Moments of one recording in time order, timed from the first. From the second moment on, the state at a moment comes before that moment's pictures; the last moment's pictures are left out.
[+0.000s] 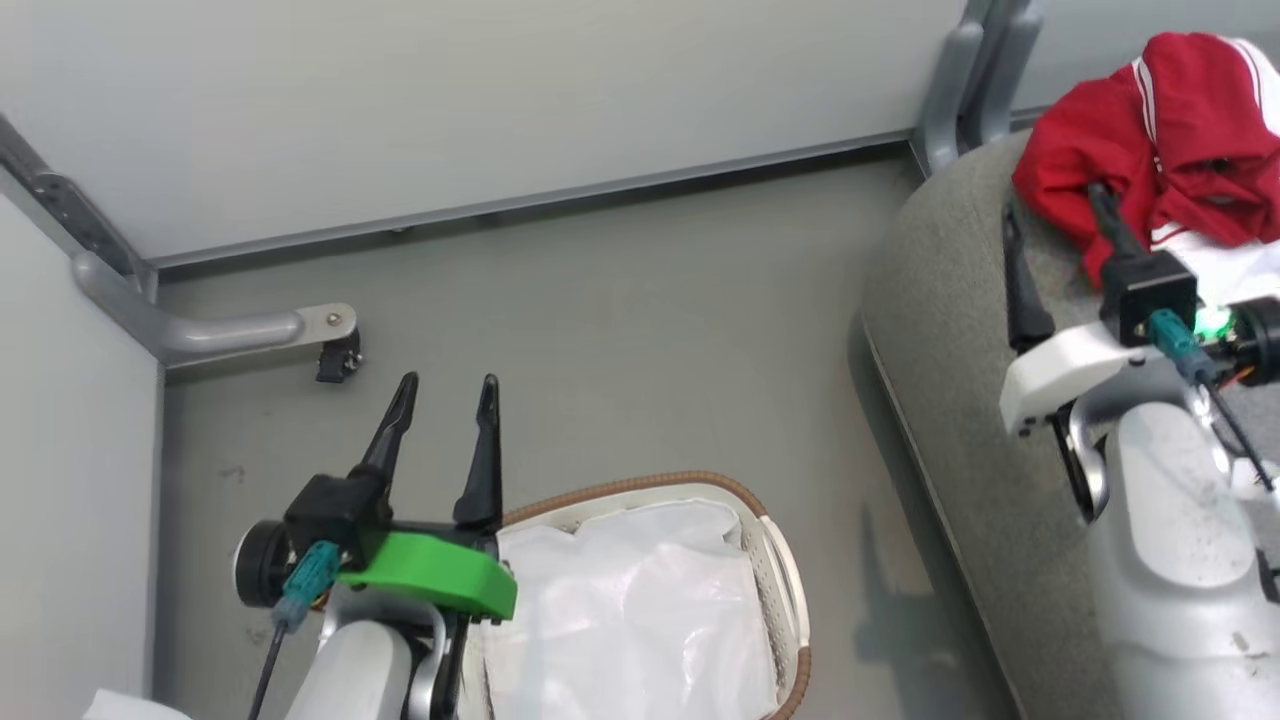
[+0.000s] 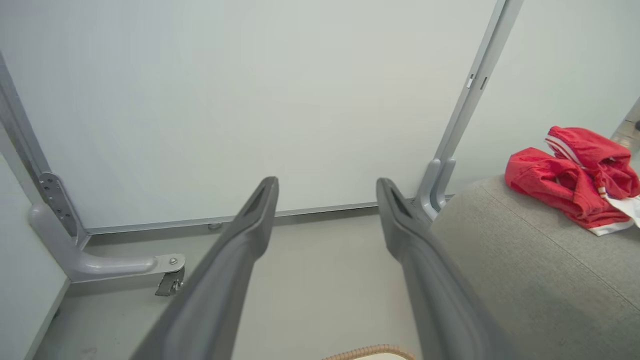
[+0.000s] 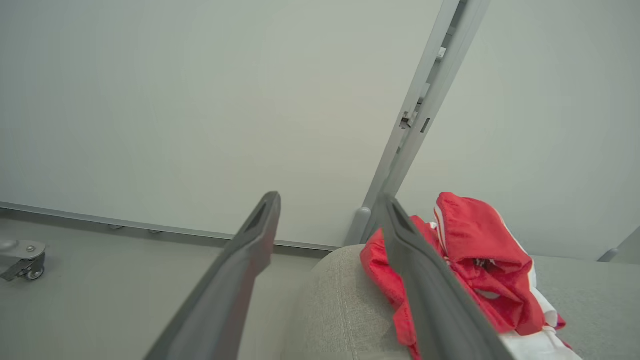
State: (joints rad) left arm -0.23 0.05 -0.29 0.27 -0.31 -0.03 -0.26; right arm -0.58 -0.06 -0.16 0.52 -0.22 0.13 -0.26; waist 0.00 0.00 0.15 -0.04
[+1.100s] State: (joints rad) left arm 0.06 0.05 -0.10 0.25 -0.32 -0.03 -0.26; right arm -0.13 -0.05 0.02 0.38 0.11 0.13 -0.26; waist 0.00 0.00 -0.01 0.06
